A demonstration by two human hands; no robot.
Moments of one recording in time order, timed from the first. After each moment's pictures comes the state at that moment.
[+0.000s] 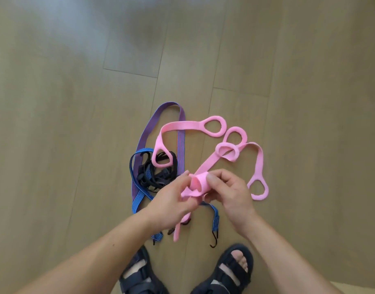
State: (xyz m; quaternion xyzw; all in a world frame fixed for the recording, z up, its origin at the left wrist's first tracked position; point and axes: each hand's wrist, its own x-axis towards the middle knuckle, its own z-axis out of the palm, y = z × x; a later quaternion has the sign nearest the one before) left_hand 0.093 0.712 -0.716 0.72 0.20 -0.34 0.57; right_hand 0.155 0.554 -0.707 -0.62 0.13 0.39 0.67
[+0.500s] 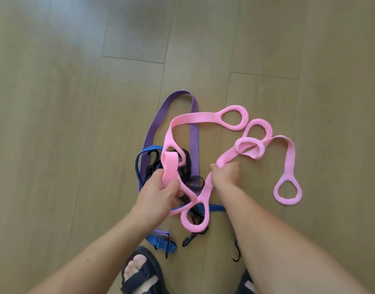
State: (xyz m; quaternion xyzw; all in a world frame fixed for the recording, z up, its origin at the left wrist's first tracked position) left_hand 0.079 0.755 -0.777 0.71 0.40 -0.24 0.54; right_hand 0.166 0.610 -0.910 -0.82 0.35 0.34 0.30
